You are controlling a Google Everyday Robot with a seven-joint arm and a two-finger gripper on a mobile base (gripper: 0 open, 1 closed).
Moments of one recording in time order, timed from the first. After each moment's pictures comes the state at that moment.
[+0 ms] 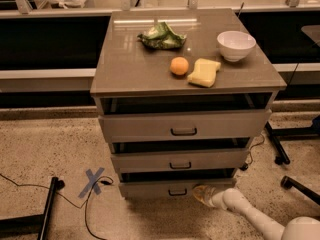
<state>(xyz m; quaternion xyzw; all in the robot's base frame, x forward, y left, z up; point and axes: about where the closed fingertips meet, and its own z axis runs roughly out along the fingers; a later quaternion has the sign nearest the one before) 0.603 -0.204 0.153 -0.60 0.70 0.02 0.39</state>
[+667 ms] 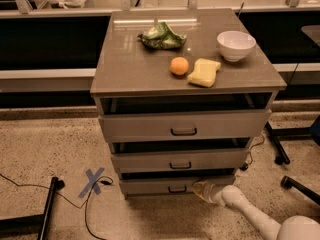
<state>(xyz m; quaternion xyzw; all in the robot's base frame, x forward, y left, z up) 0.628 -0.204 0.156 -0.60 0.69 0.01 0.40</state>
